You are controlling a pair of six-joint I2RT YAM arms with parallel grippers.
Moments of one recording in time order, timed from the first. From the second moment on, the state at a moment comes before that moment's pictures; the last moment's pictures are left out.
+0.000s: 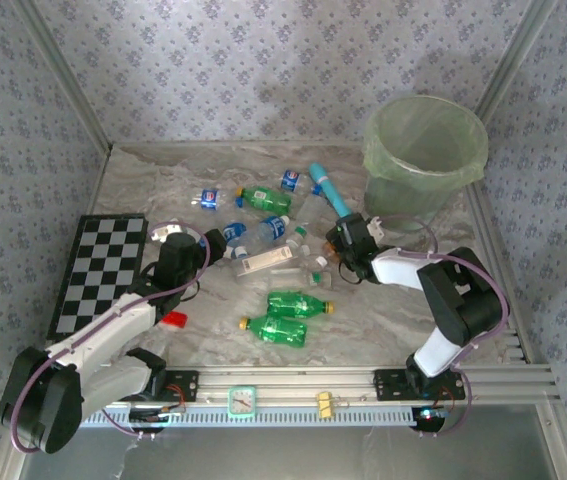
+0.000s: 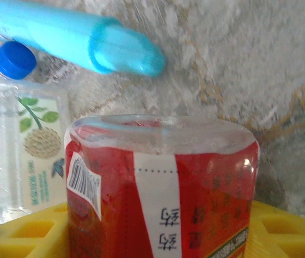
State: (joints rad) left arm -0.48 1.02 0.48 -0.03 -0.29 -0.79; right arm 0.48 1.62 0.71 0.13 0.20 1.25
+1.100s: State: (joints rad) left arm -0.48 1.16 0.57 -0.01 -0.14 -0.77; right arm 0.28 1.34 1.58 -0.46 -0.02 0.26
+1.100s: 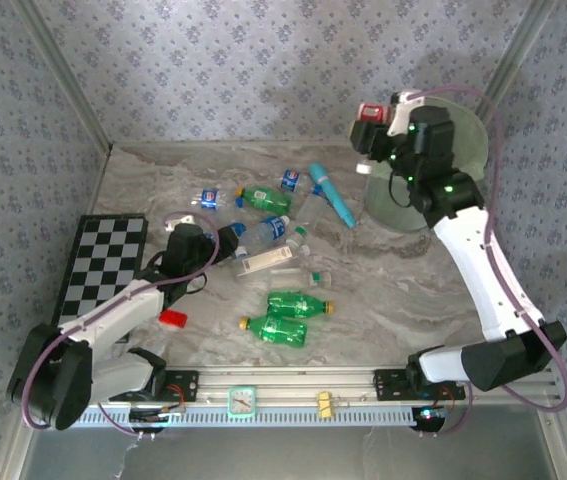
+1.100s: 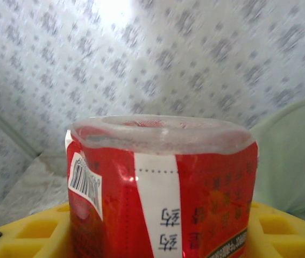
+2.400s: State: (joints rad) left arm -0.48 1.17 0.61 0.01 -0.13 -0.77; right arm -0.10 1.87 1.82 -0.66 -0.06 0.25
